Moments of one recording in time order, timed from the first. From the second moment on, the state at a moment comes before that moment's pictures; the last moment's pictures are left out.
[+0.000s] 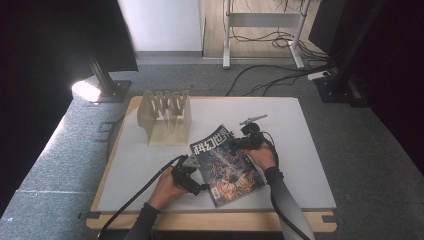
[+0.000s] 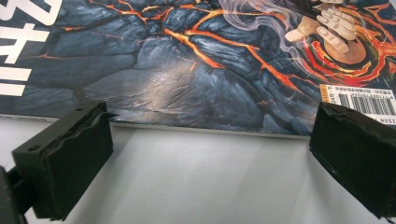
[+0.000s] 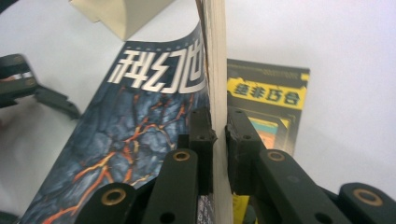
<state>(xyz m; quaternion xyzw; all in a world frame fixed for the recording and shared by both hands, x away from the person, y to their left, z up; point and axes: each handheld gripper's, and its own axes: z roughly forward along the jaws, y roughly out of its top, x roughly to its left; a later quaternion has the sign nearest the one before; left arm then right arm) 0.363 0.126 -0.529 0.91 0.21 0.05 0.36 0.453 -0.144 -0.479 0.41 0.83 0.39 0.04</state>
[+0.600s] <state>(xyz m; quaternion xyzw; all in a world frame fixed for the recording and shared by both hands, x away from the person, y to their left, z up) 0.370 0.147 -0.518 0.90 0.26 0.03 0.36 0.420 -0.131 -0.428 0.35 0.84 0.41 0.08</state>
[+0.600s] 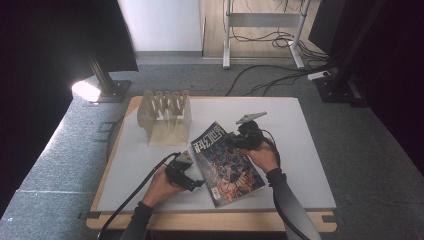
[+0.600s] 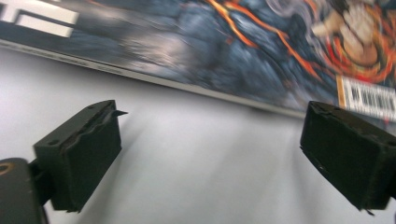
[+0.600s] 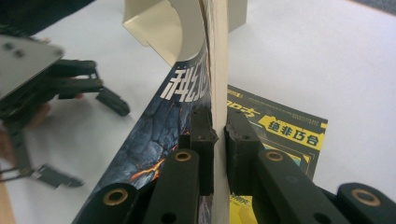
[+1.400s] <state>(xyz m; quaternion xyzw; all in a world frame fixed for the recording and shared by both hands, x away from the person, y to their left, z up) 0.398 0.142 -0.495 0.87 0.29 0.01 0.41 0.396 -0.132 -0.385 0.30 0.84 0.45 0.09</state>
